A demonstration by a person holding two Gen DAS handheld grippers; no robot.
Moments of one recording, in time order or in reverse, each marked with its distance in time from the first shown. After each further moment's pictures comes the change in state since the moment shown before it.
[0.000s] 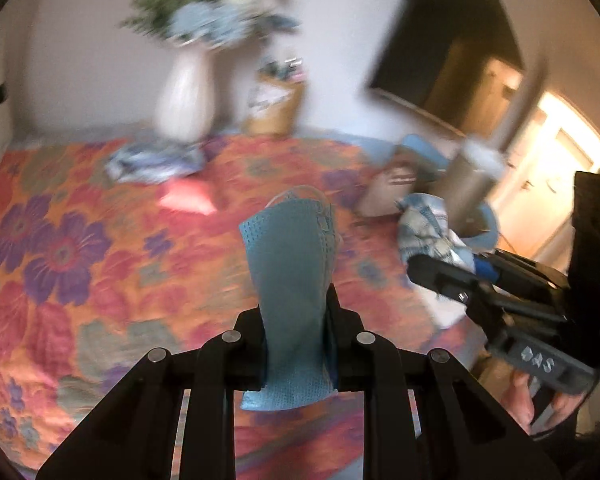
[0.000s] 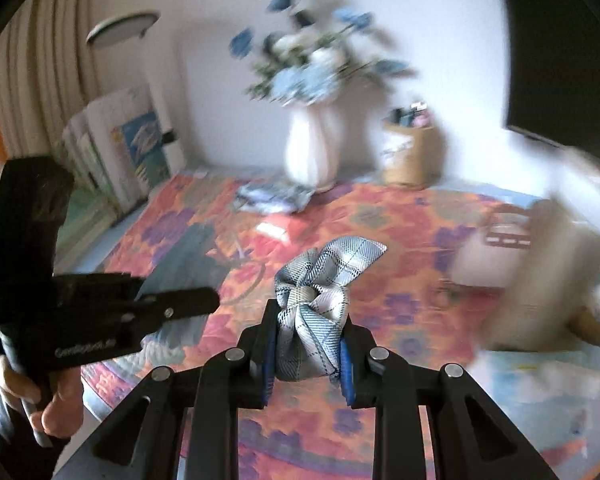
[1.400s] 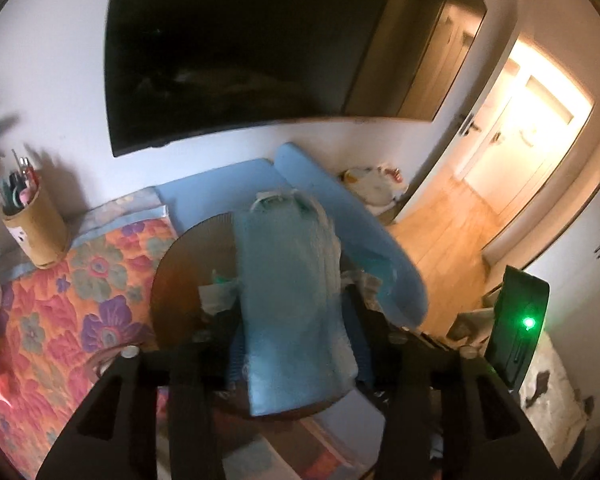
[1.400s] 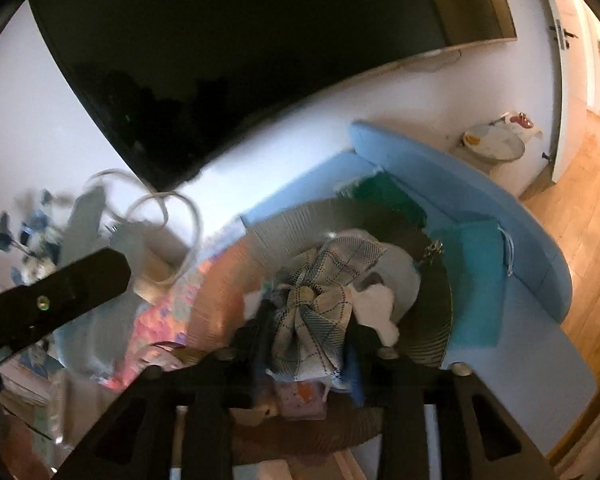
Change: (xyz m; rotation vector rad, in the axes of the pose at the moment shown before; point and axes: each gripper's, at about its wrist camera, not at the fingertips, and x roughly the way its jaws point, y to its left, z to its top) left arm 0.202 -0.291 0.205 0.141 0.173 -0.066; right arm -0.060 -0.371 0.037 0.651 0.004 -0.259
